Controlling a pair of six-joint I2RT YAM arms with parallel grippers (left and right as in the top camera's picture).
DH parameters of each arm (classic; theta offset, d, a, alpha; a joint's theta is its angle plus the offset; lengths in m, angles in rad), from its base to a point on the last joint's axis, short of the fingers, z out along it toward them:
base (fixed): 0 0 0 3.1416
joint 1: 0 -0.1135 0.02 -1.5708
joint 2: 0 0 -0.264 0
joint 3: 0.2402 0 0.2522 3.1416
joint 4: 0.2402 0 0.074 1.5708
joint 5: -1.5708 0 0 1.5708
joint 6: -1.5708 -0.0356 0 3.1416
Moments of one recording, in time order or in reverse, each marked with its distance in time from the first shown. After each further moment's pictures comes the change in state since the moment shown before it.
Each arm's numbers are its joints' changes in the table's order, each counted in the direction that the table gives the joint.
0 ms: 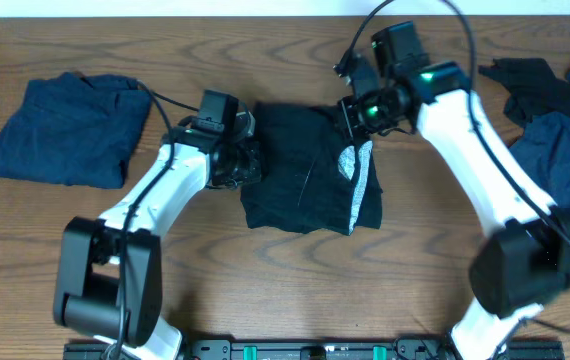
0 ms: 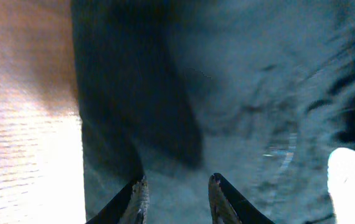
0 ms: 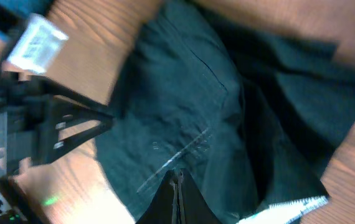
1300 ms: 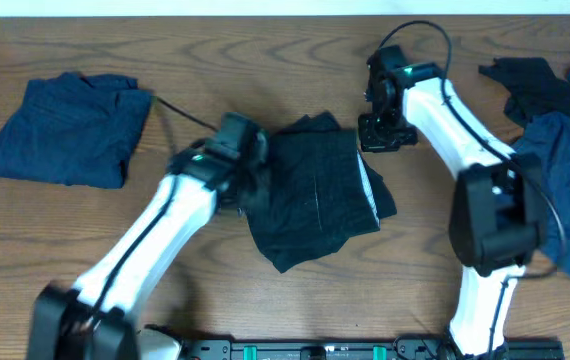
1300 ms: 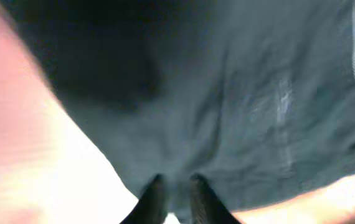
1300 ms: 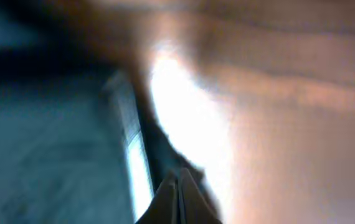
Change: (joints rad) left arm 0.124 0.262 -0.061 0.142 0.159 -0.003; right arm 0.058 -0.189 0.034 0.158 -0.370 -0.163
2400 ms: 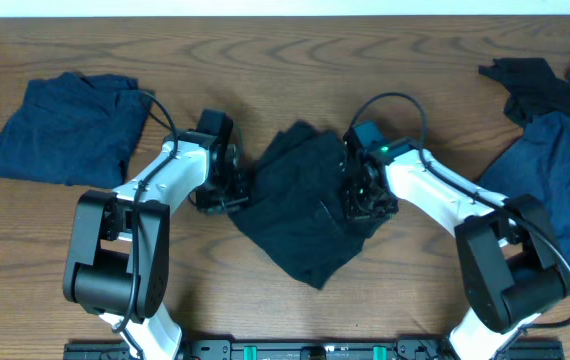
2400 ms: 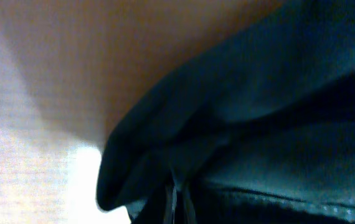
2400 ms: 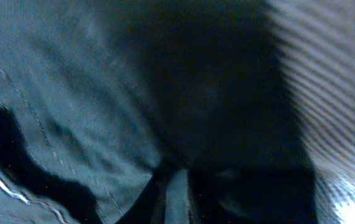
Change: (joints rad) left arm -0.172 -0.367 0.030 0.096 -0.052 0.000; right arm -0.166 0.241 -0.577 -0.315 0.087 -0.093
